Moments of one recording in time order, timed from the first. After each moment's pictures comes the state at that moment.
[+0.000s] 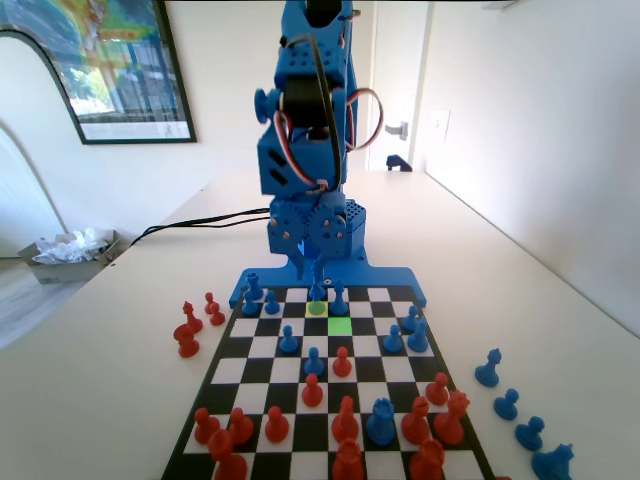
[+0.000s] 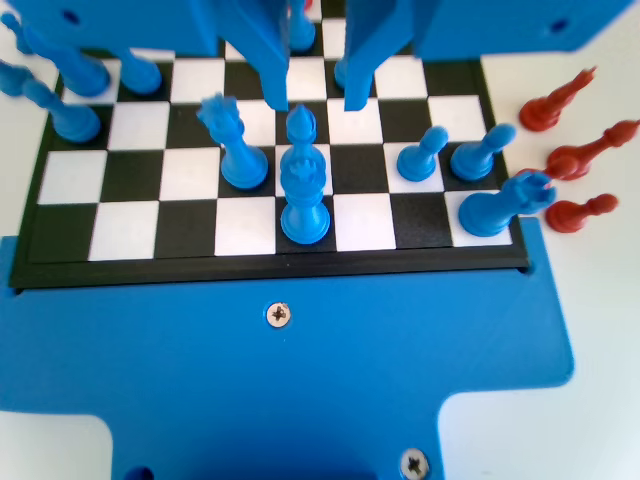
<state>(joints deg) 8.4 111.7 148.4 45.7 -95.8</state>
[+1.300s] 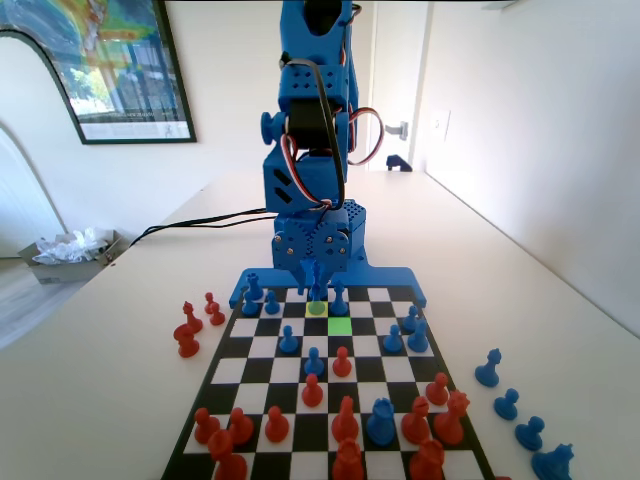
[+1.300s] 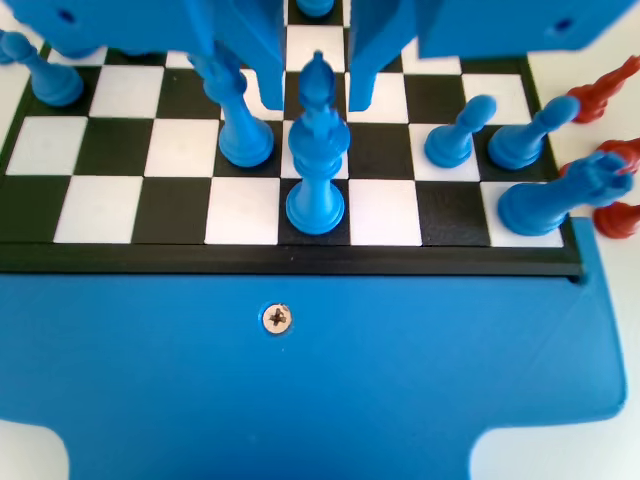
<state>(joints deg) 6.6 105.6 152.8 34.0 -96.7</state>
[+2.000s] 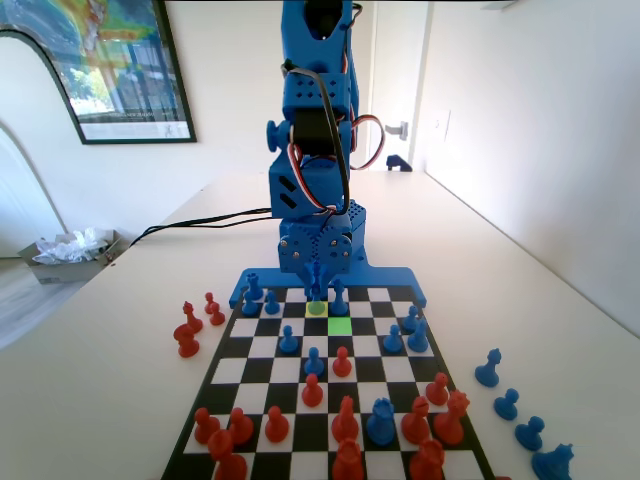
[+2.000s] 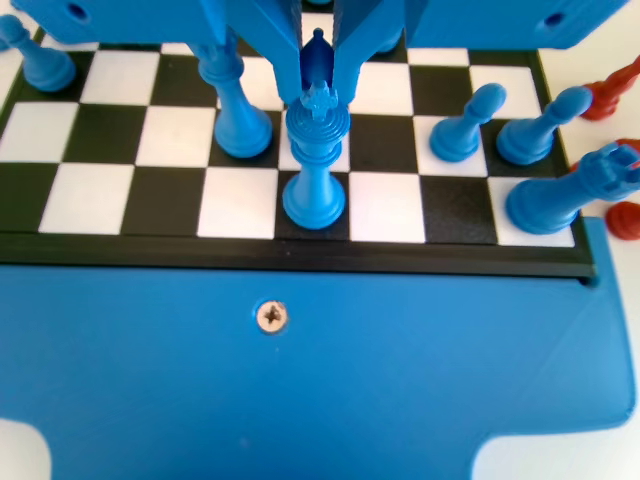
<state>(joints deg) 6.6 105.7 154.0 32.6 -97.8</state>
